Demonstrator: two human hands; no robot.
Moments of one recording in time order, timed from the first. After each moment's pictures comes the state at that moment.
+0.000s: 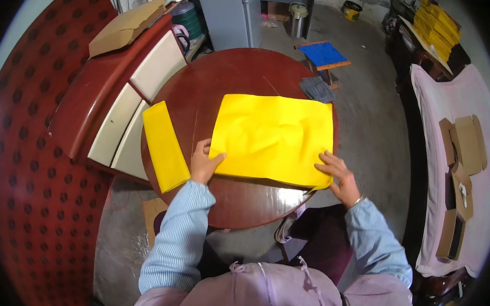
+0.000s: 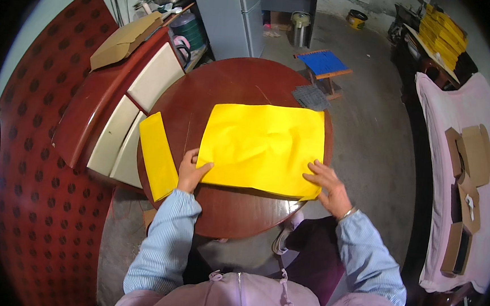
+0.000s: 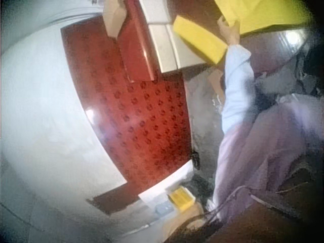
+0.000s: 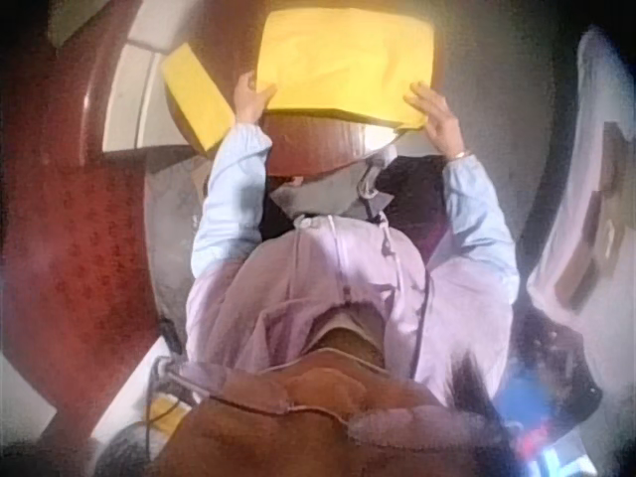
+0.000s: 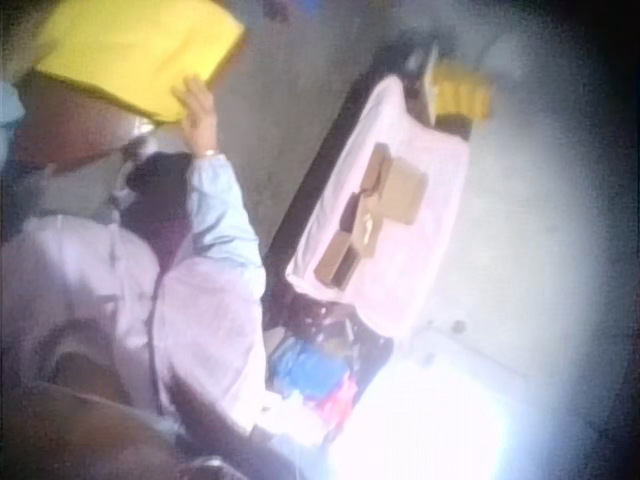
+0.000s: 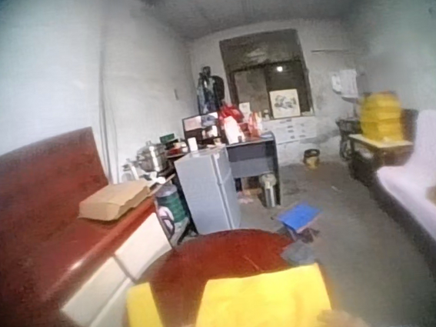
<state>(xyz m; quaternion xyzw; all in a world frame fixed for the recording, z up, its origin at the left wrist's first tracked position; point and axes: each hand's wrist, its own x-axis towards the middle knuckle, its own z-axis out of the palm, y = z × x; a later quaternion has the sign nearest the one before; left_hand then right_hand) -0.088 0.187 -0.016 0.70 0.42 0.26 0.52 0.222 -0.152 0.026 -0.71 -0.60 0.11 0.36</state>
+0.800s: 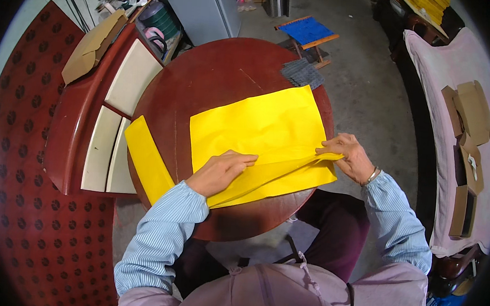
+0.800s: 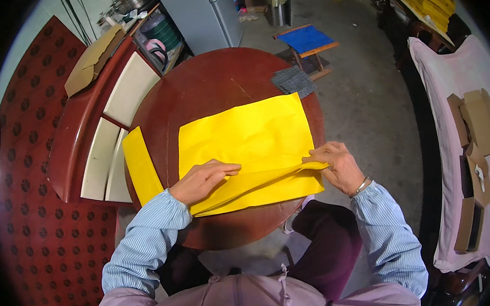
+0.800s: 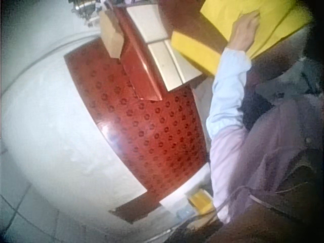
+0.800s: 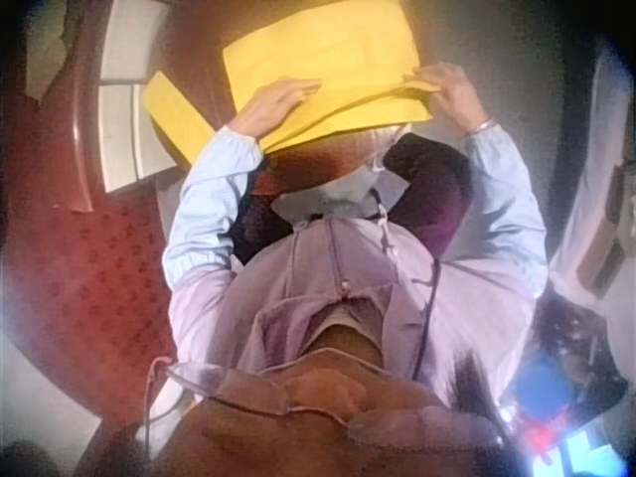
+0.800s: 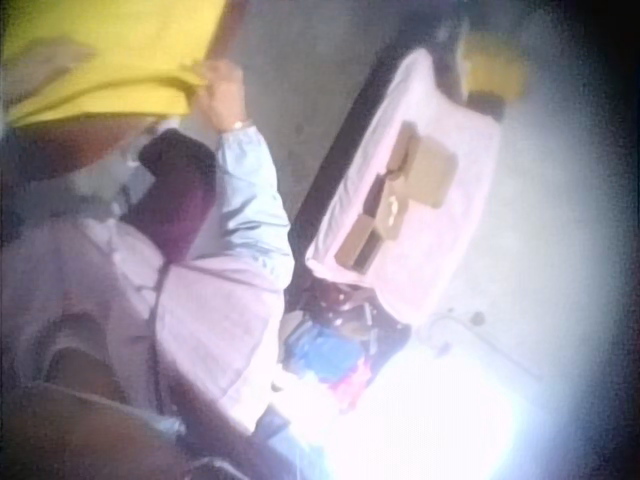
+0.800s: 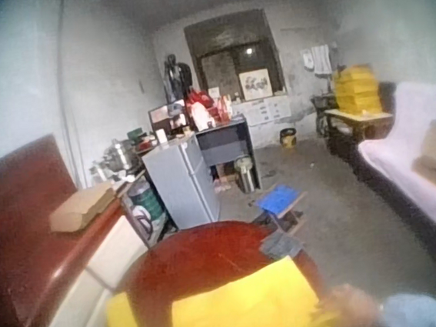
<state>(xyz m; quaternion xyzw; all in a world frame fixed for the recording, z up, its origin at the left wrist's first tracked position) -0.018 0.157 0.080 0.91 0.10 -0.04 0.41 0.288 -0.139 0.041 -0.71 -0.63 0.09 0.29</state>
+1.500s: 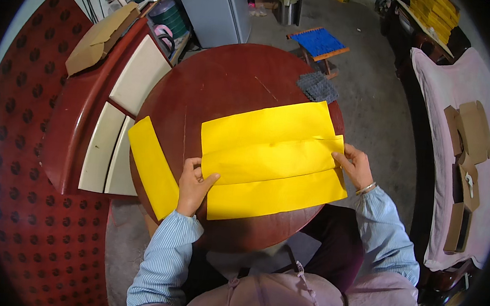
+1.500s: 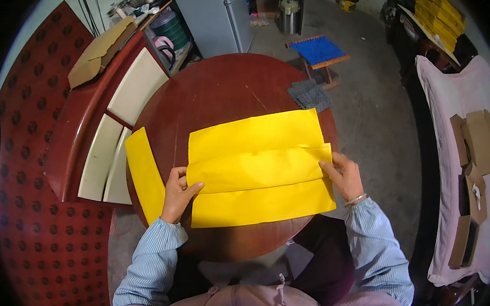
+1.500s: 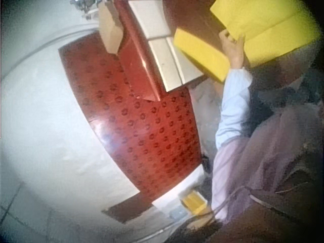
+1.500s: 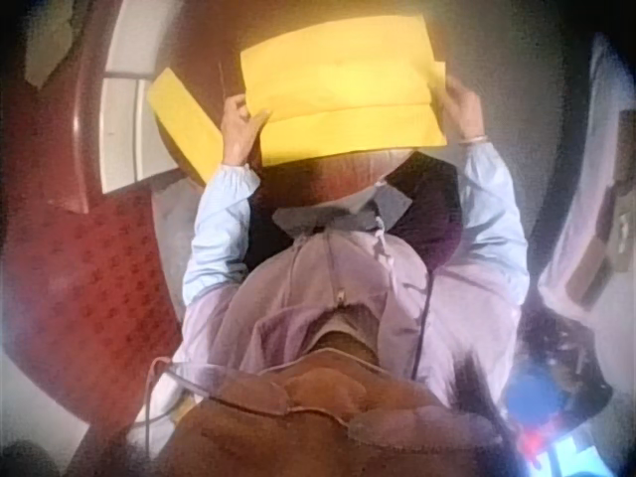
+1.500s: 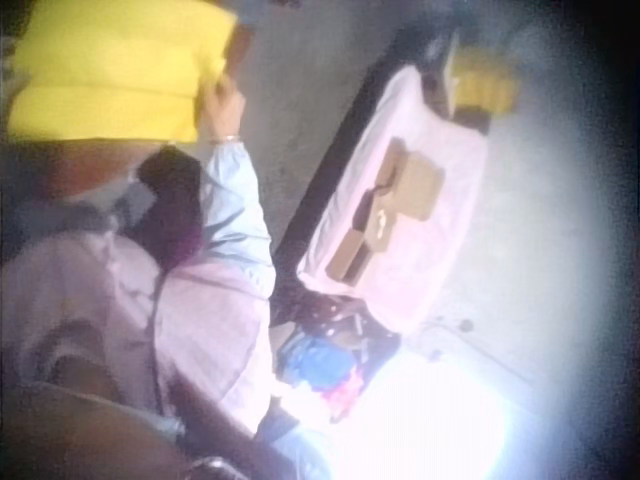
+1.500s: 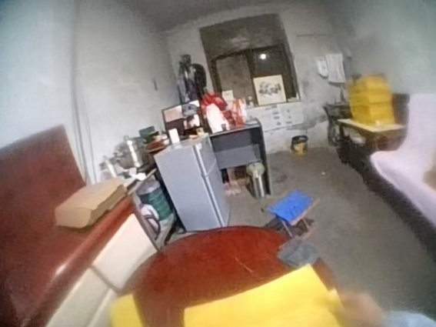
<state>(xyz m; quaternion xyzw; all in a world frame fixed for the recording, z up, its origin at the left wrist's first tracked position) -0.082 0.183 0.039 0.67 0.41 0.19 0.58 0.272 -0.096 0.033 -0.81 -0.33 0.22 0.43</state>
